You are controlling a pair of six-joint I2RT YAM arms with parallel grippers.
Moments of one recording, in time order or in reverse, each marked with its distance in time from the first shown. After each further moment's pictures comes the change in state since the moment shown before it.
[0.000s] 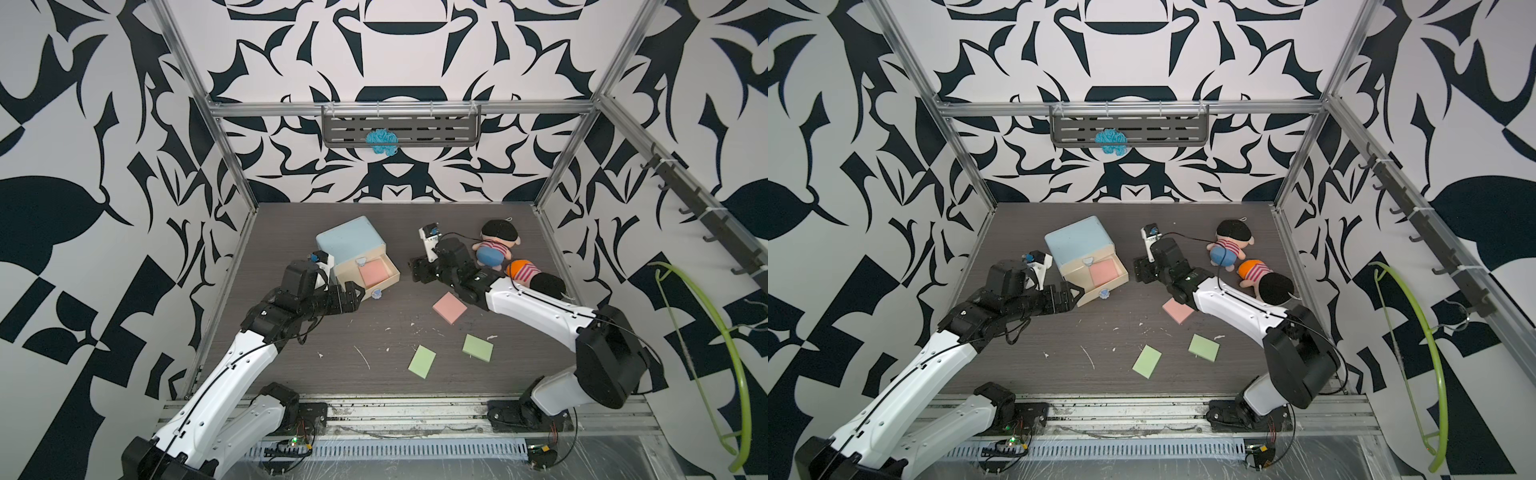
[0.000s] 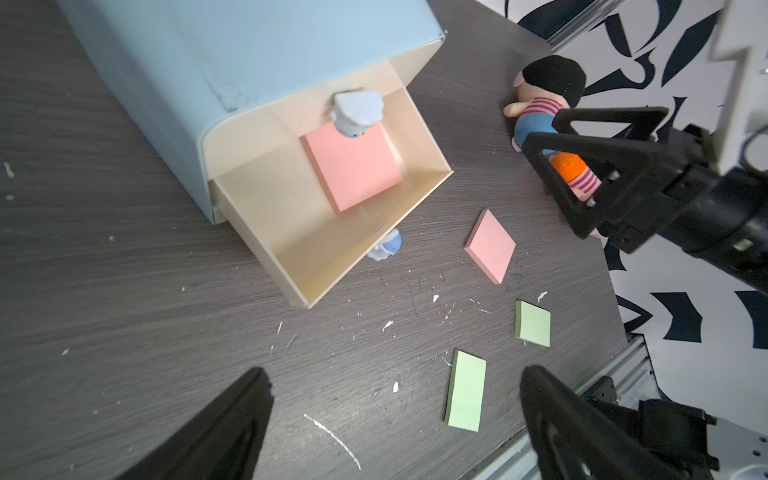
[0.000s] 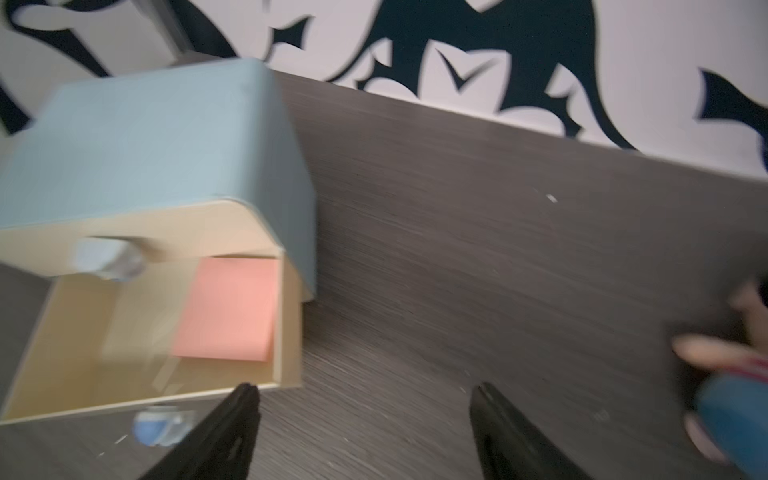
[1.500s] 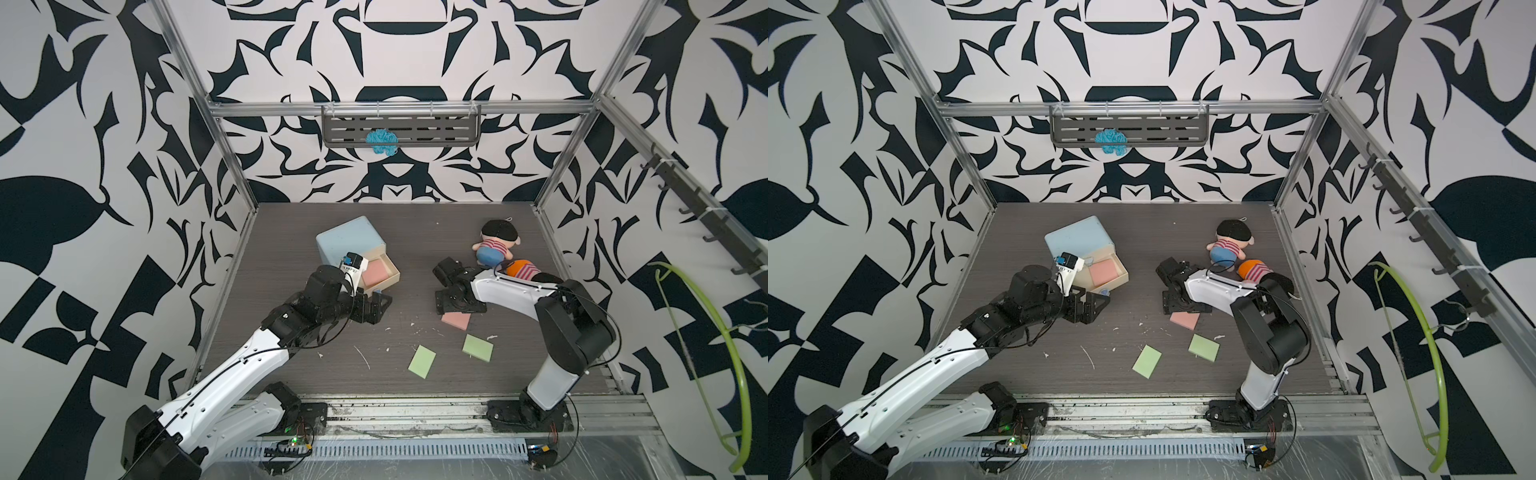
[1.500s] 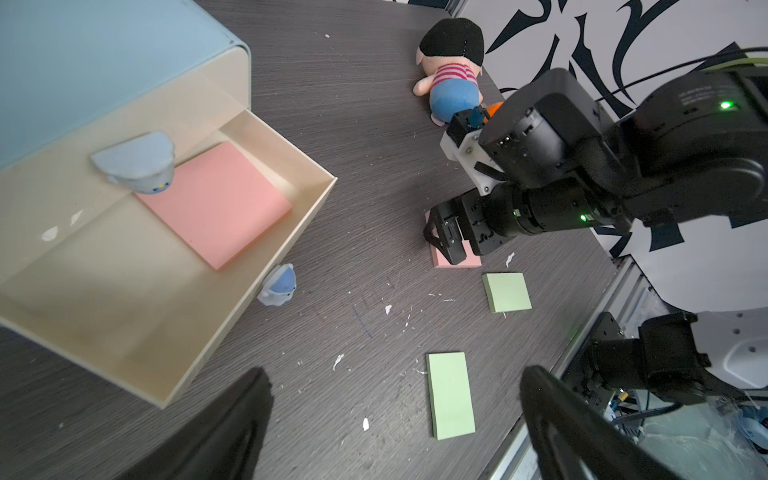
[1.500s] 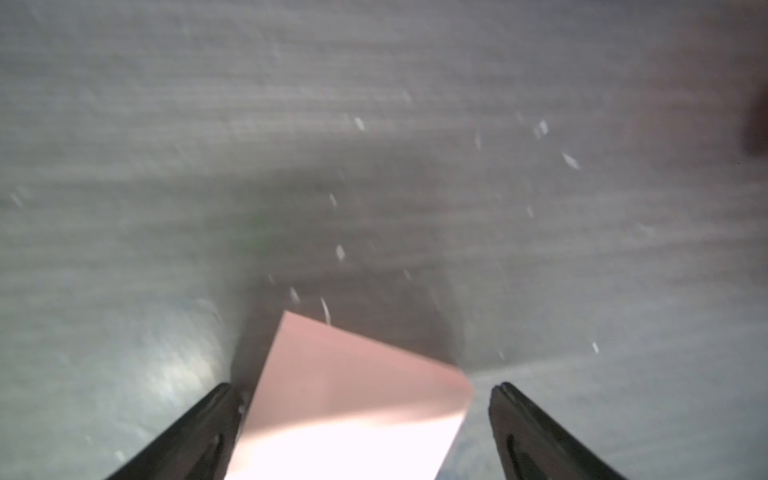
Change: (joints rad) left arm -0.228 0.055 -0.036 0.210 -0.044 0.112; right arm -0.036 0.209 -0.003 -0.576 0.118 0.382
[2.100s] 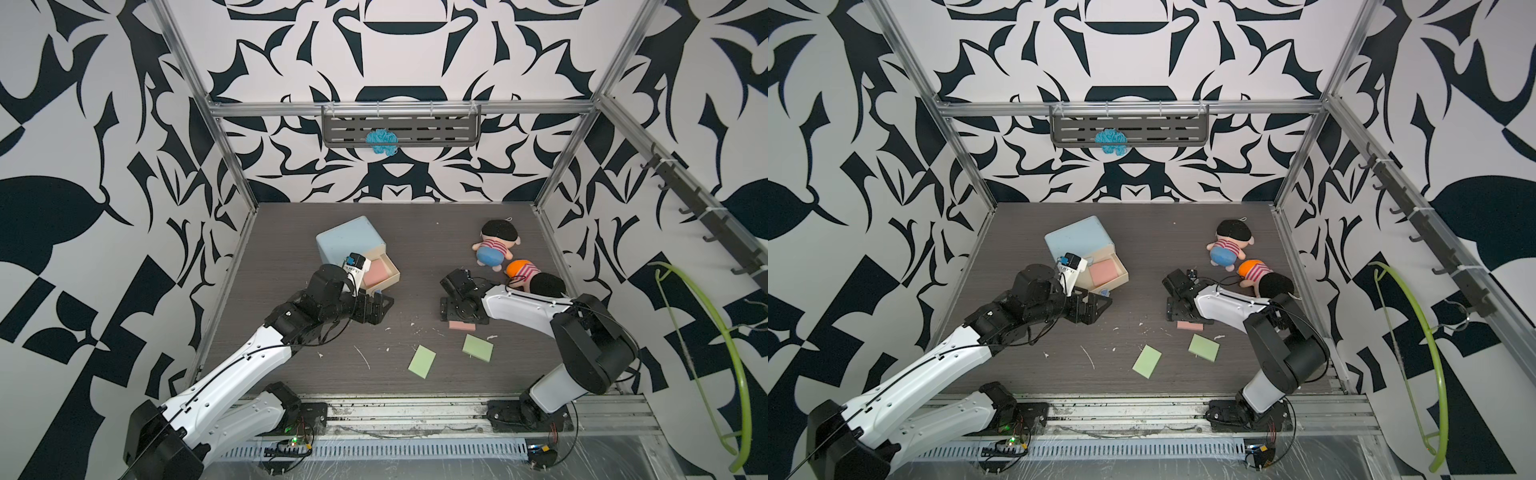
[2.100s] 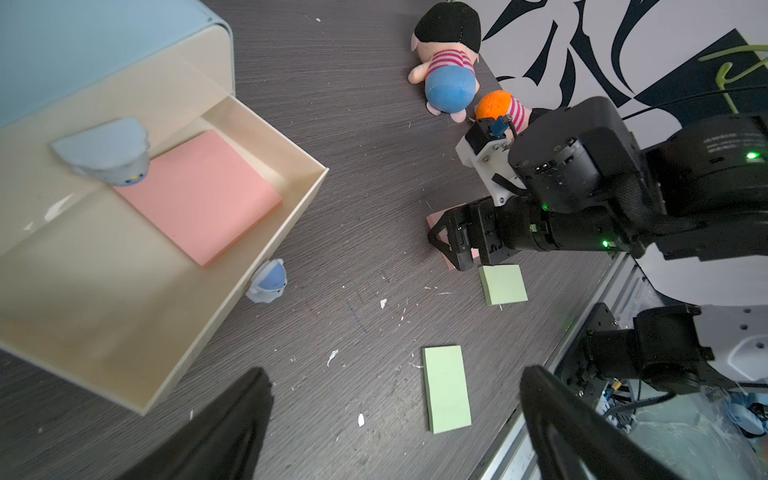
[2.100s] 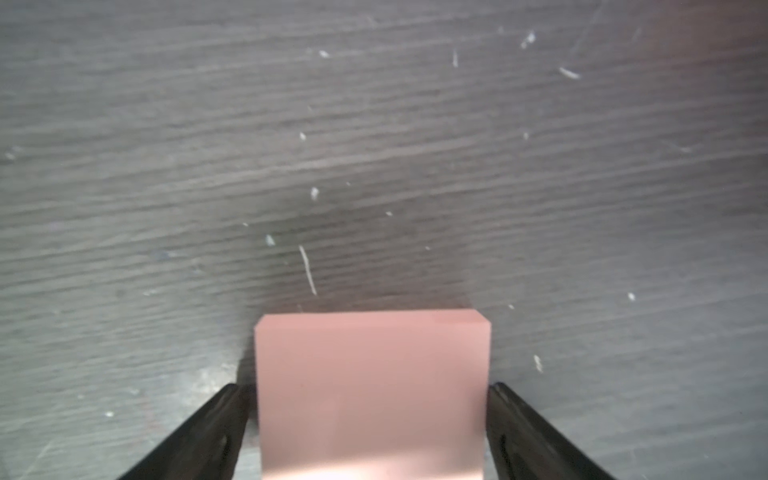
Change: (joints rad) left arm 0.000 0.026 0.005 0.000 0.027 0.002; right arm 0.010 -0.105 -0.177 0.177 -0.029 0.078
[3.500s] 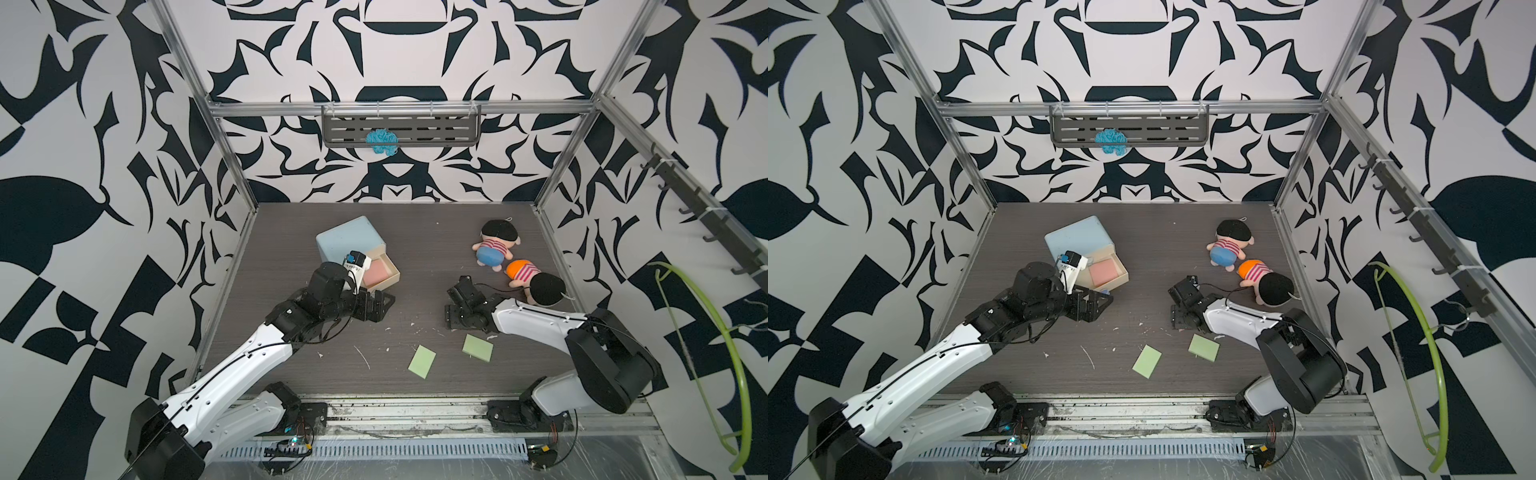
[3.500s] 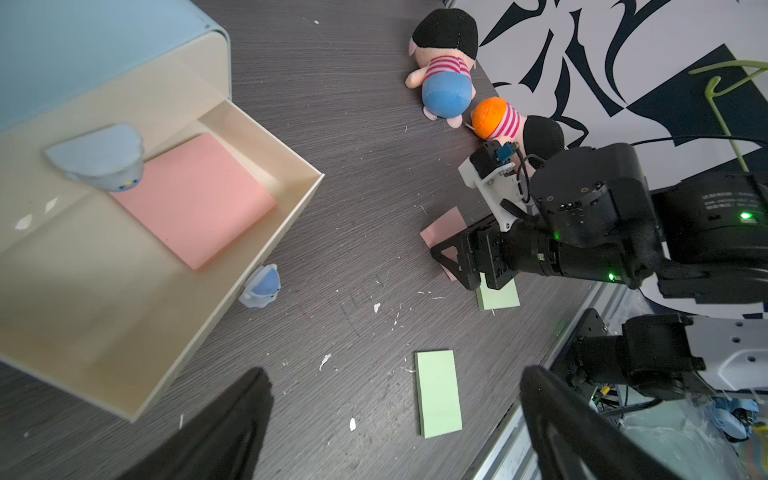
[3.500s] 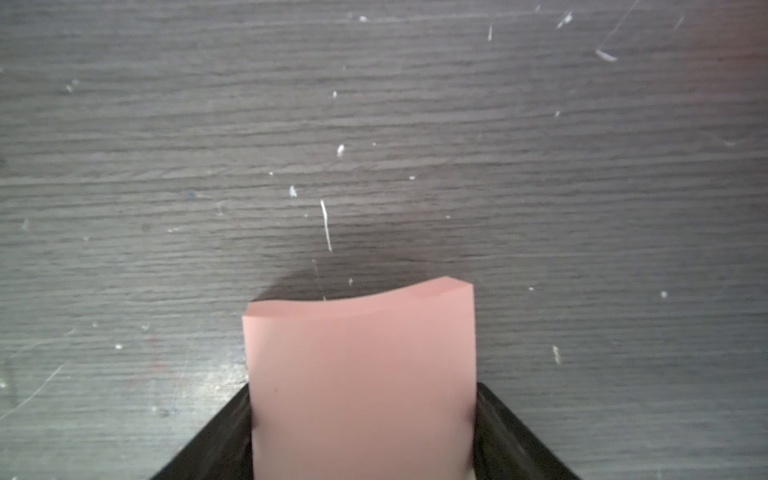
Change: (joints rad) left arm 0.000 0.014 0.019 -0.001 0.006 -0.027; right arm 0.003 -0.118 -0.145 0.112 -0.034 -0.086
